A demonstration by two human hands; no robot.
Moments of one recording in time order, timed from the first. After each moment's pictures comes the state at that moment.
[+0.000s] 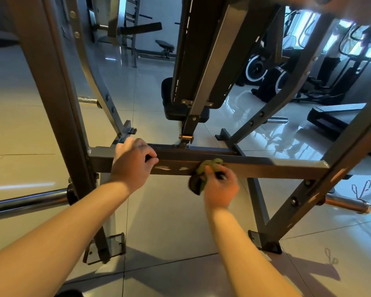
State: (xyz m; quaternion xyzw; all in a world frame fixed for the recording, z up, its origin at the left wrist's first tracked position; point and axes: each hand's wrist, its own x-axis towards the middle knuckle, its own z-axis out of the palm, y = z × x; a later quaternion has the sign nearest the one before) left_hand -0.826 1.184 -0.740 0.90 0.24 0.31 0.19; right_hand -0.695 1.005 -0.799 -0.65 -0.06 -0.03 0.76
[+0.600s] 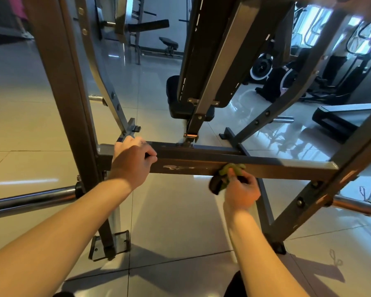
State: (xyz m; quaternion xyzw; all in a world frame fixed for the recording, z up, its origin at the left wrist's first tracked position) left_hand -0.834 1.200 -0.743 0.90 0.28 0.32 0.14; right_hand -0.695 0.985 -0.782 -0.59 0.04 -0.03 0.80
